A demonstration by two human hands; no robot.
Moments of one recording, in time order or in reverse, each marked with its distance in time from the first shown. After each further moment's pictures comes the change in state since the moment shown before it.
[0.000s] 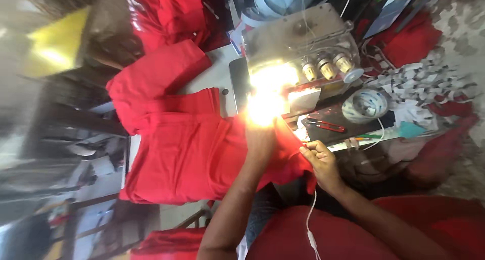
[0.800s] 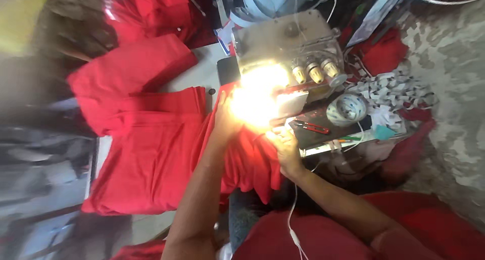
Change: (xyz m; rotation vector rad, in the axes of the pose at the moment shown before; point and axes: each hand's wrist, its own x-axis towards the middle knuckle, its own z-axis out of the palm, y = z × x) left_hand 0.039 -0.083 0.012 -0.282 -0.267 -0.067; right_hand 0.031 -0.020 0.061 0.132 0.015 0.141
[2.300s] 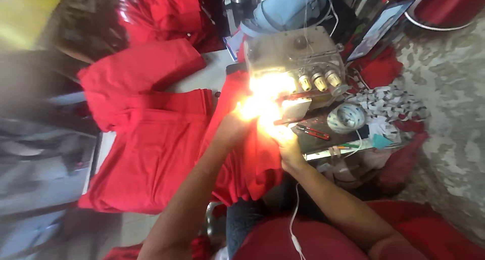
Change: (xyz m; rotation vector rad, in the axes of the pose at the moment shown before) left_hand -0.022 0.013 -0.019 0.062 0.027 0.413; right_hand 0.014 -0.017 0.010 -0.028 0.020 0.162
